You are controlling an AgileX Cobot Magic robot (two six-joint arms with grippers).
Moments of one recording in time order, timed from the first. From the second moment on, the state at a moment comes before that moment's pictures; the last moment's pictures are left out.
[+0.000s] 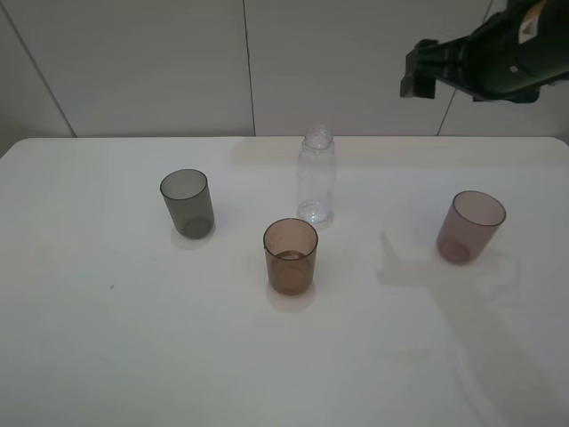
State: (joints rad) left arm -0.09 -0.01 -0.50 0.11 1.05 -0.02; right arm 0.27 1.40 -0.98 -0.30 0.44 0.48
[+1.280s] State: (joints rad) left arm -0.09 -0.01 -0.50 0.11 1.05 -0.02; right arm 0.21 0.02 -0.60 -0.02 1.06 -0.04
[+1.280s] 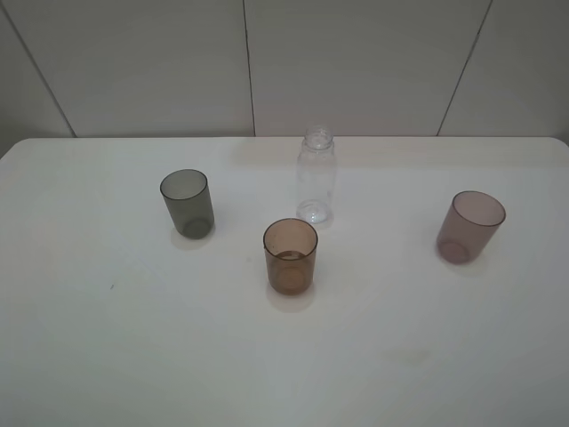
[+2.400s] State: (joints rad) left arm -0.09 -0.01 -0.50 0.11 1.05 -0.02; right arm -0.07 0.00 -0.52 -0.02 1.07 -0.04
